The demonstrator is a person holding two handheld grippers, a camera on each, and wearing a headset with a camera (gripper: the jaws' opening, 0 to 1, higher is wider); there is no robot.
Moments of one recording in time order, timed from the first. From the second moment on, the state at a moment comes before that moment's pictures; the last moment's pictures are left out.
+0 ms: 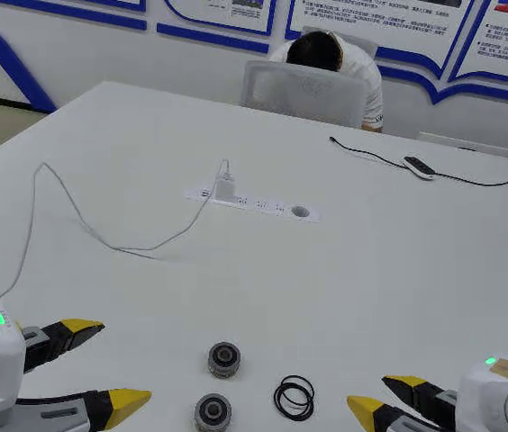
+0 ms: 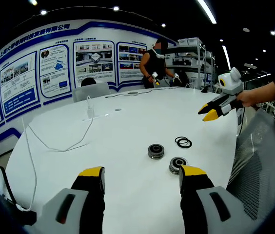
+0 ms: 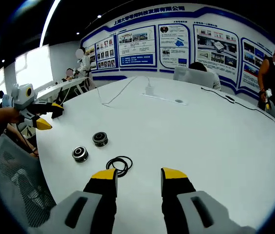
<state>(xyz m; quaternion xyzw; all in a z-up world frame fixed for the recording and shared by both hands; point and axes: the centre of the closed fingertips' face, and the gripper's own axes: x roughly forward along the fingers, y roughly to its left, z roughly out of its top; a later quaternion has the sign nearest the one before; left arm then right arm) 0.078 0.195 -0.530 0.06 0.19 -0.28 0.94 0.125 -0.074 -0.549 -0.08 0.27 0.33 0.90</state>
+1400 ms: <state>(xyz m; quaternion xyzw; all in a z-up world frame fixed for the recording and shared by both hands) 0.089 0.206 -0.523 0.05 0.16 -0.22 0.96 0.135 -0.085 -0.548 -0.03 0.23 0.29 0.93</state>
